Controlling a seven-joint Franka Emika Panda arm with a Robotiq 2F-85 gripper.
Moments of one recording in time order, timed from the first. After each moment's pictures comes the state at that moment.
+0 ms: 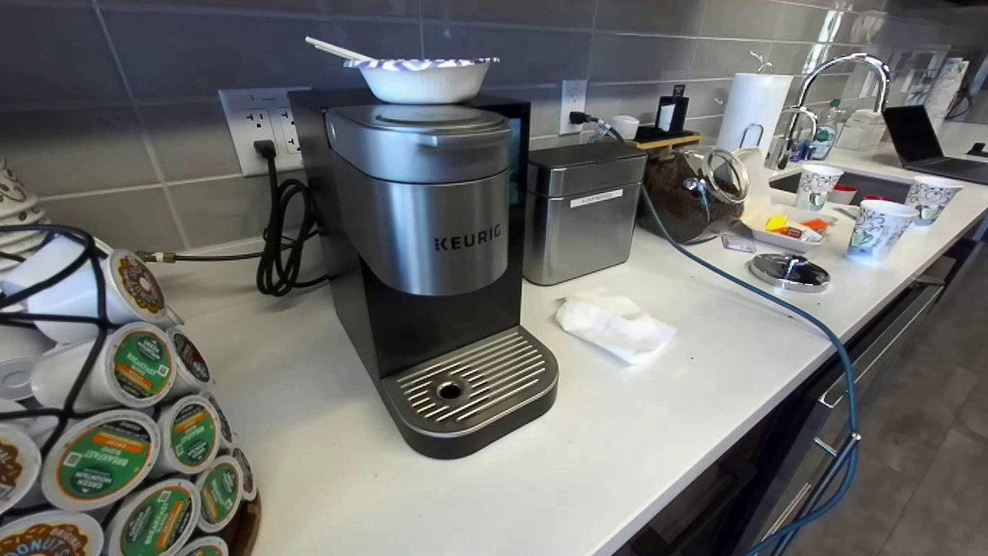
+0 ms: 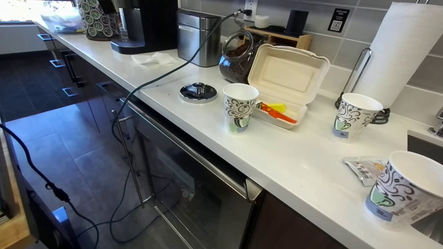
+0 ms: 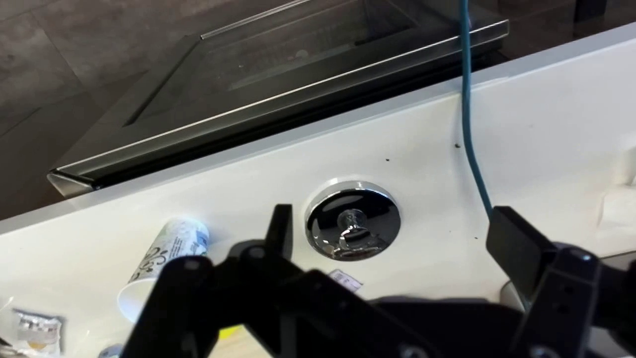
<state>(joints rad) -0.17 -0.63 -0.33 -2.54 -0.12 2.20 -0.12</state>
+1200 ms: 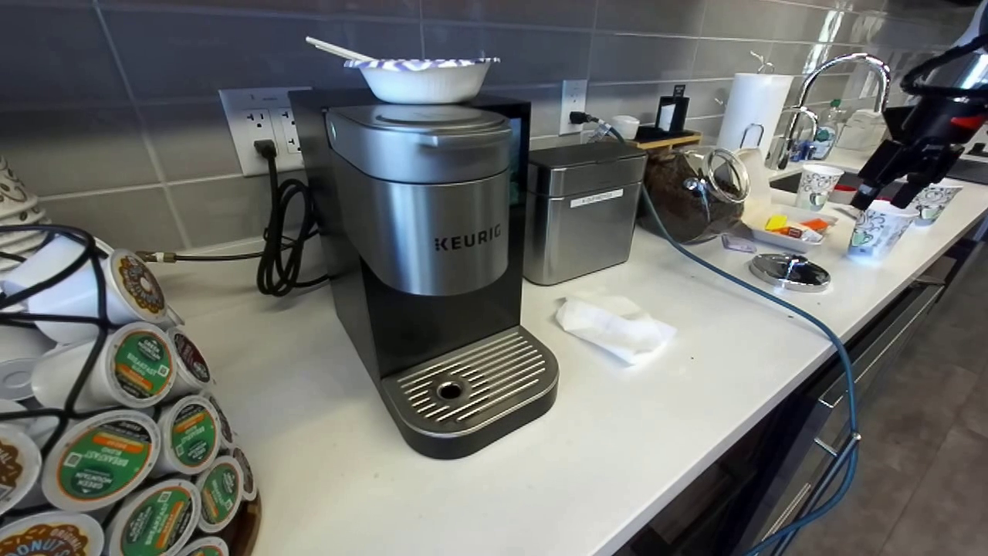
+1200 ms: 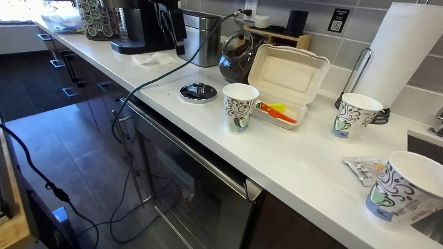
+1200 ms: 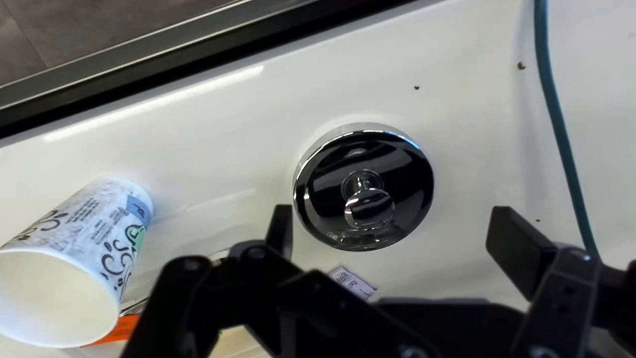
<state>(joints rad) -0.14 -0.03 -0.30 -2.21 0.10 2.35 -0.22</state>
